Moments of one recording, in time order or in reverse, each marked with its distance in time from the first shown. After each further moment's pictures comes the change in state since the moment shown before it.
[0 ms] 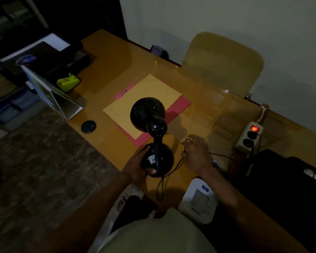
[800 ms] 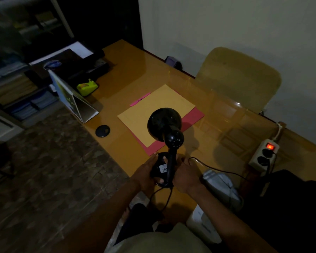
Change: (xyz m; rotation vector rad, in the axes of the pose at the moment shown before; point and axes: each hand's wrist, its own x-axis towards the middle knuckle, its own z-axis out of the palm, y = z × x) left_hand 0.007 -0.013 0.002 0.030 -0.001 -0.003; right_hand 0.005 -0.062 0.042 -0.299 -0.279 -0.245
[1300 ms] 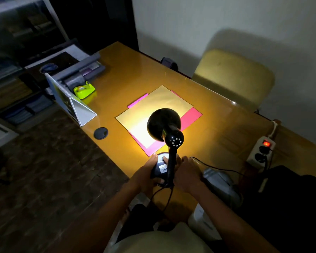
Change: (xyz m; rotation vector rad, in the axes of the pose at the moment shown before) left_hand -0.009 -0.005 0.003 0.043 0.106 0.128; right_hand -0.002 -0.002 -0.003 -0.065 0.015 0.036
